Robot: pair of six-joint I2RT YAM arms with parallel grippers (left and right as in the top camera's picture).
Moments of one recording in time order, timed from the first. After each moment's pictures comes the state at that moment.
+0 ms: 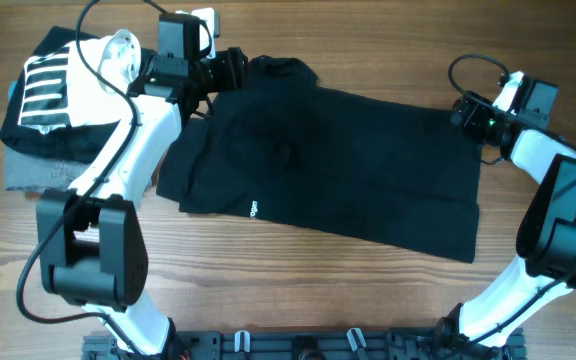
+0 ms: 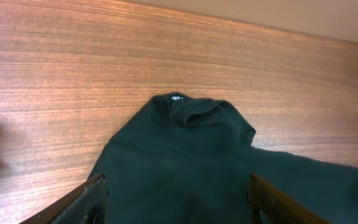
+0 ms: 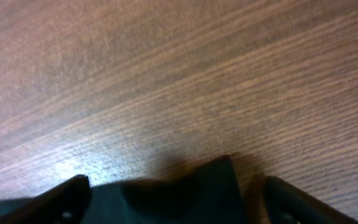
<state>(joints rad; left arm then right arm) -0.18 1.86 1.41 -0.29 0.20 -0.28 -0.33 1.98 1.09 -0.02 -0.23 0.18</state>
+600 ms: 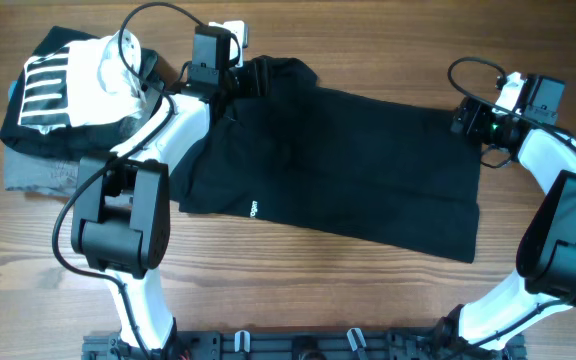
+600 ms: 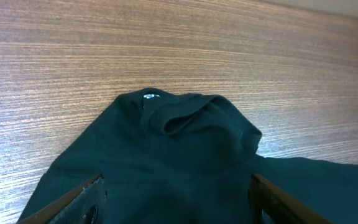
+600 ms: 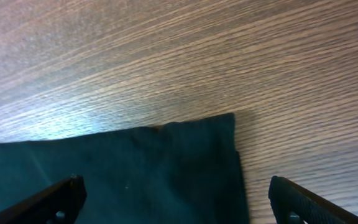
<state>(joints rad) -0.25 2.04 1.41 -0.10 0.21 -0.28 -0.33 1.88 1.10 -0.23 -0.22 0.06</state>
